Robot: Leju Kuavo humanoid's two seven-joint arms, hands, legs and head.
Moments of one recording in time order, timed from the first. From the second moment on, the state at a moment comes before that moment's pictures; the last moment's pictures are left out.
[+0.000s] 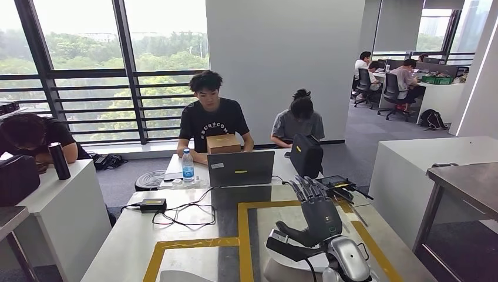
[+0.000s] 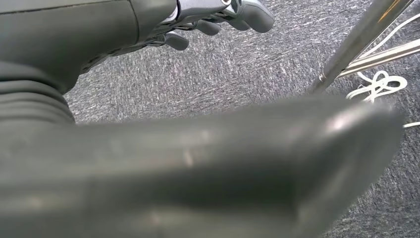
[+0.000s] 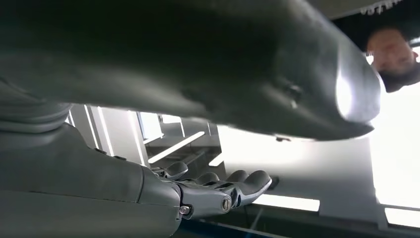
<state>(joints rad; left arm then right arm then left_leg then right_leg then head) -0.12 -0.14 0.82 -0.20 -0.95 0.21 -0.42 -0.99 0.03 0.44 -0.41 1.21 -0.38 -0.27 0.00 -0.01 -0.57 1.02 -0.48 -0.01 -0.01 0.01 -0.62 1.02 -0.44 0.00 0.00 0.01</state>
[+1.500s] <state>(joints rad) -0.13 -0.12 0.85 -0.21 -0.95 0.23 -0.36 -0.86 -0.10 0.42 -1.07 1.21 -0.32 -0.23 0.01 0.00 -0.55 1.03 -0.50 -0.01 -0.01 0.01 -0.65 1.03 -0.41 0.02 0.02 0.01</state>
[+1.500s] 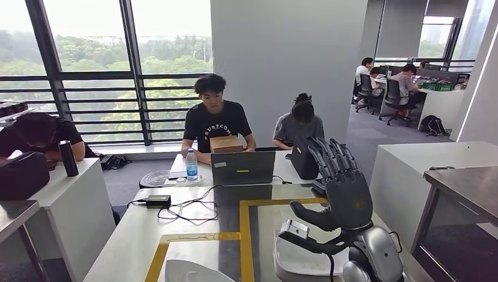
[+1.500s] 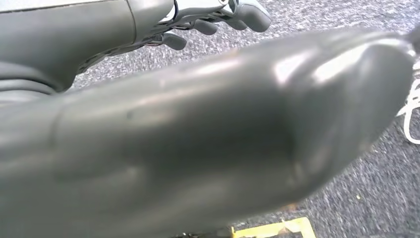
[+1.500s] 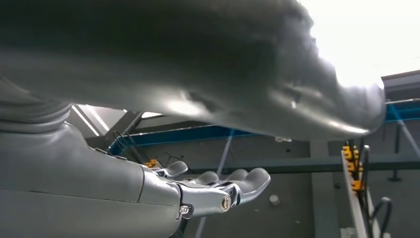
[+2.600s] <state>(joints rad) -0.13 -0.11 0.85 -0.21 -0.96 0.23 -0.35 -0.85 -0.14 0.41 -1.12 1.21 -0.31 -0.23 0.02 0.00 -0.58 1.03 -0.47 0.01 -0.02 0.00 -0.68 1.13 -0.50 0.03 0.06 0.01</state>
